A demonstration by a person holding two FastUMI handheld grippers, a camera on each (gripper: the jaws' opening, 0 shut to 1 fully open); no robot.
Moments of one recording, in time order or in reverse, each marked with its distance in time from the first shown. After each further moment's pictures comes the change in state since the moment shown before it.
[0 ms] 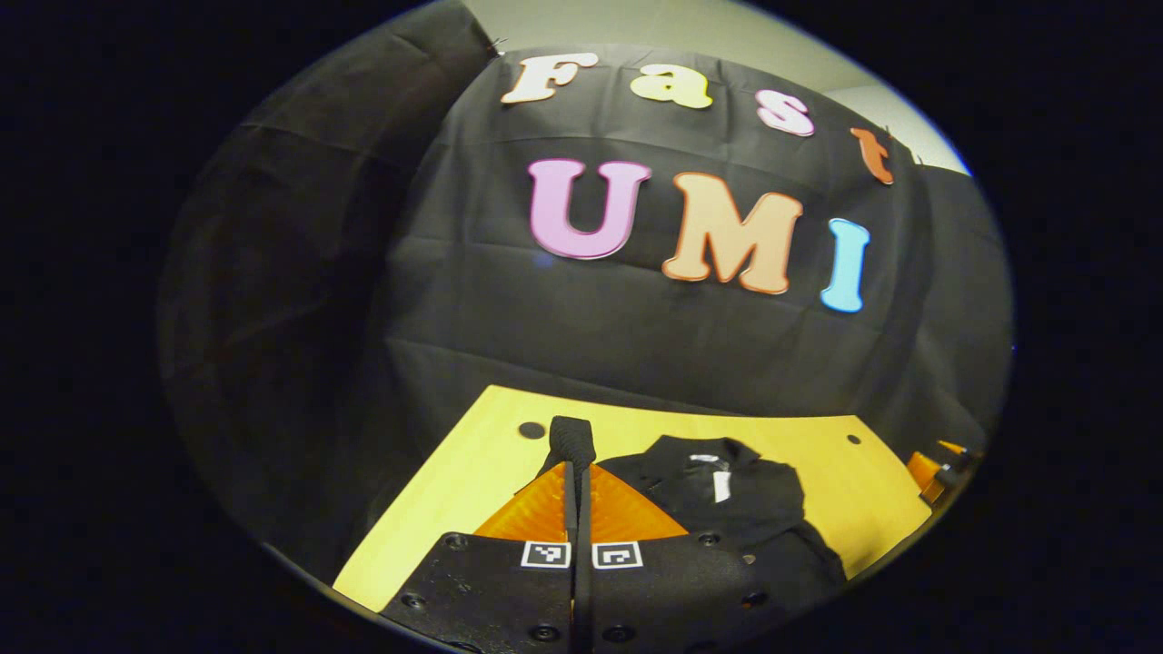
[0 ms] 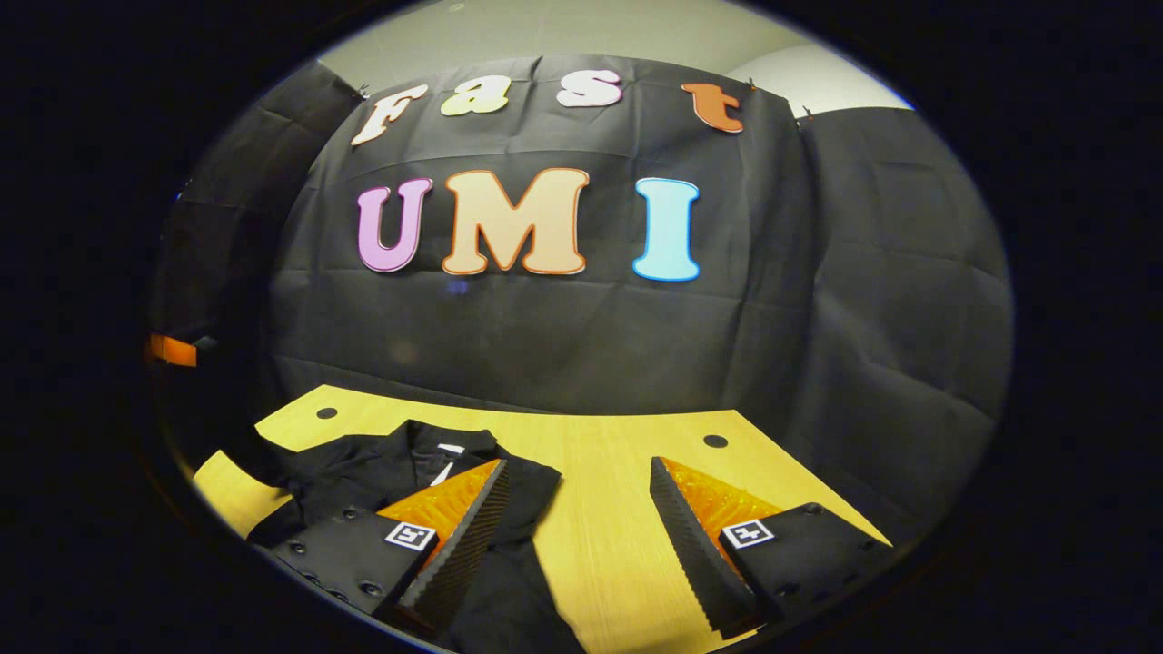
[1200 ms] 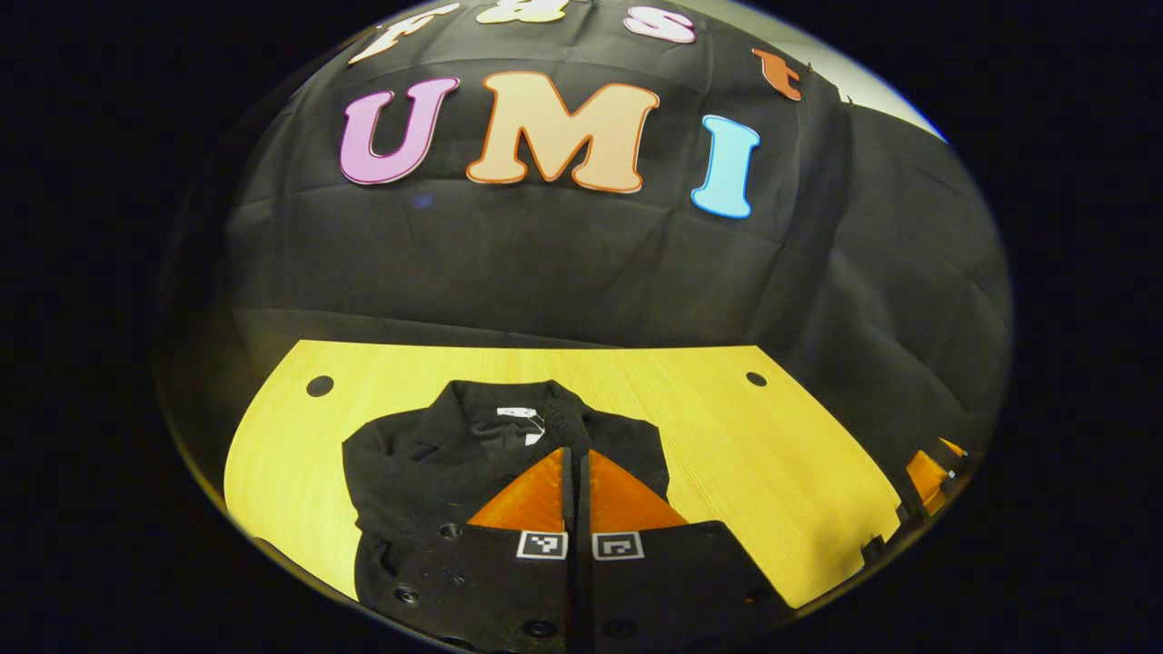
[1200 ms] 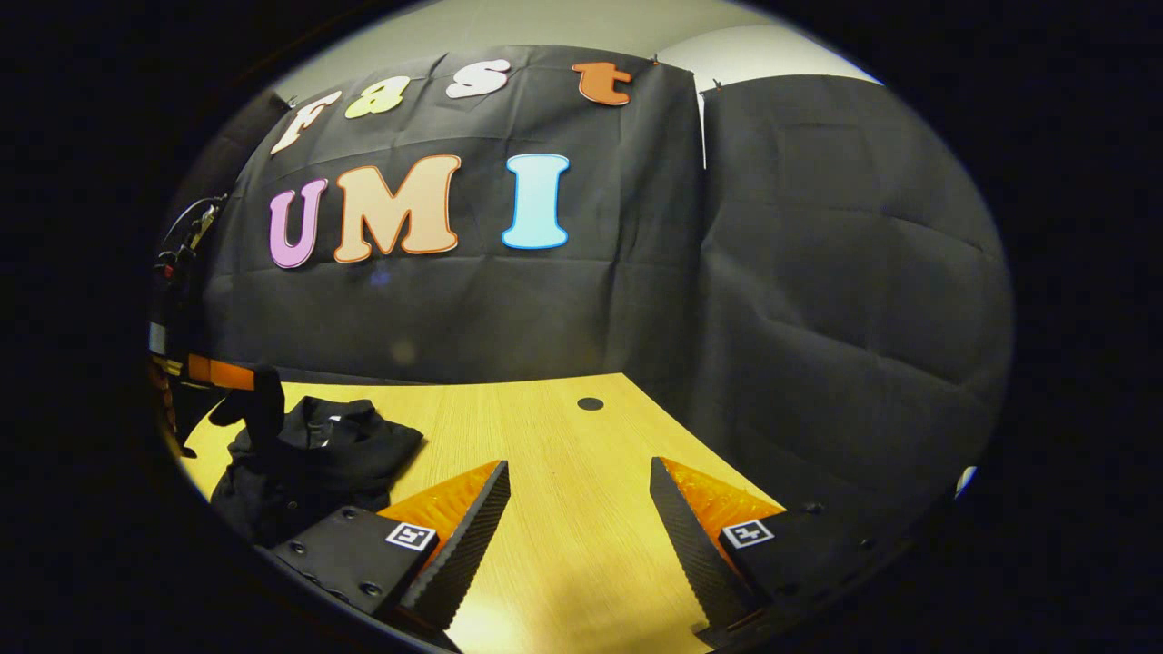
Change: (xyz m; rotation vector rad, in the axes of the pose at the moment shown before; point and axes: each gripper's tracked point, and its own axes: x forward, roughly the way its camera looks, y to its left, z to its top) left arm 0.086 -0.235 -0.105 0.083 0.279 -0.290; right arm -0.035 -0.175 -0.052 0.091 0.073 -0.194
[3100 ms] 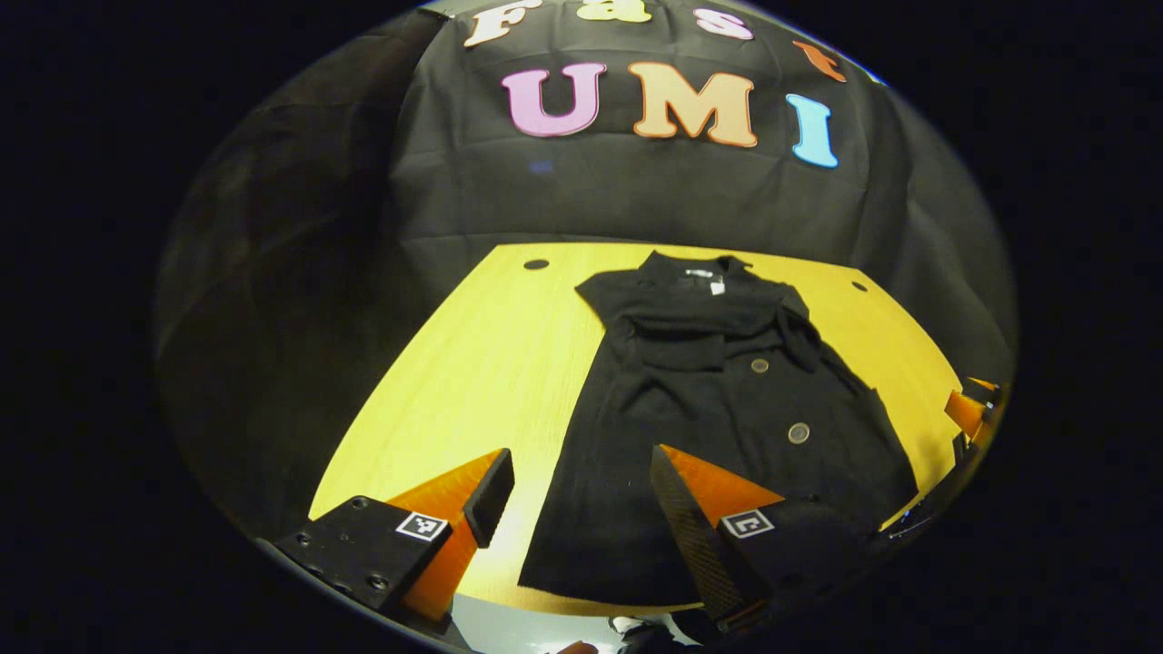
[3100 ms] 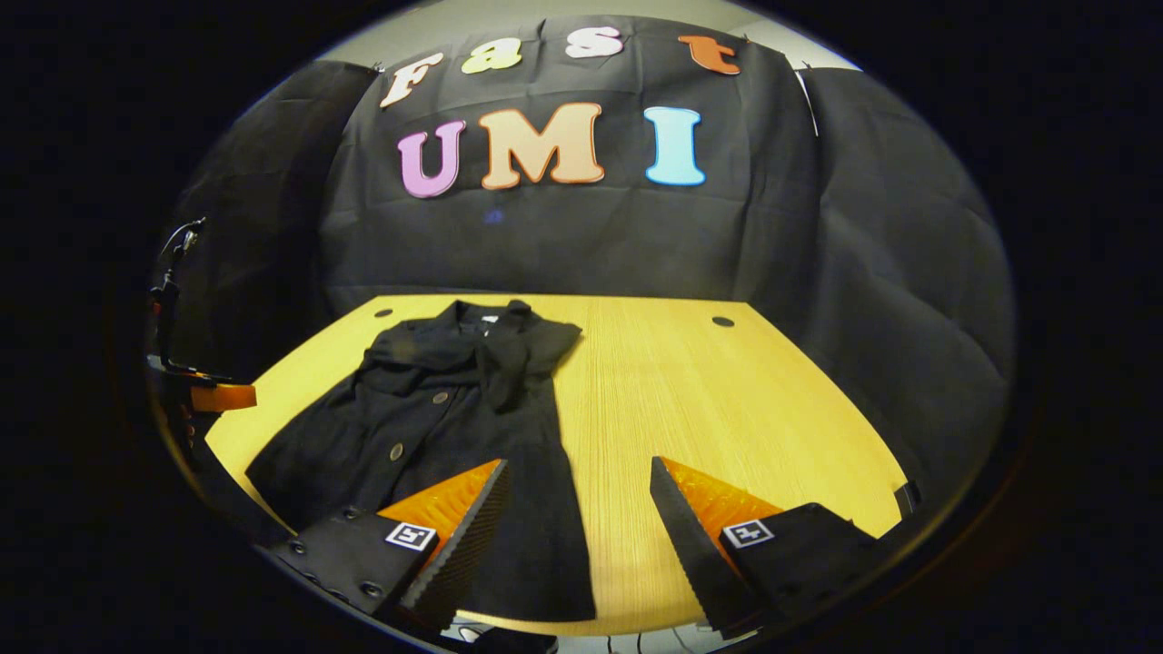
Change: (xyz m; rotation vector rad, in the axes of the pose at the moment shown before) left arm -0.245 0.160 -0.201 -0.033 0.140 0.375; right arm -0.120 0.120 -0.139 -0.165 0.228 0.320
